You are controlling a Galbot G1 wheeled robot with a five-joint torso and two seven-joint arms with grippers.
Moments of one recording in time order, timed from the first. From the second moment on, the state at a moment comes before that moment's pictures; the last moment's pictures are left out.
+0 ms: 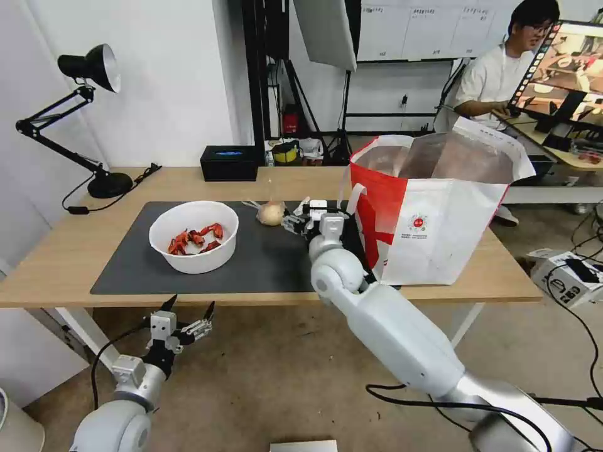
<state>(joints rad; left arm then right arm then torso) 1.55 -1.11 -0.57 -1.92 -0.40 -0.03 0.05 -0.48 1.39 -0.25 1.51 0.79 -0.35 0.70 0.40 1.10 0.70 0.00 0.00</state>
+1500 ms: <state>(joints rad) 1.57 -1.11 -0.59 -1.96 -0.42 -0.04 0.06 -0.26 1.56 -0.19 1.09 0.78 -0.42 0.73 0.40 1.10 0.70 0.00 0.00</state>
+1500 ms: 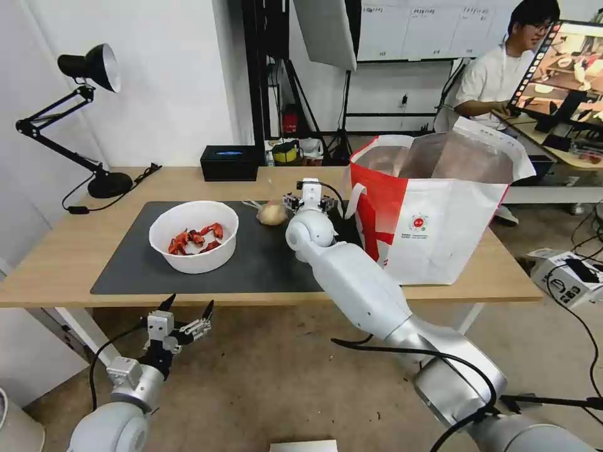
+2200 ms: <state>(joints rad) 1.58 -1.11 -0.61 -2.01 -0.45 -0.03 0.06 -0.20 1.57 -0.19 0.97 0.75 -0.44 0.67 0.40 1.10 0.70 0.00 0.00</state>
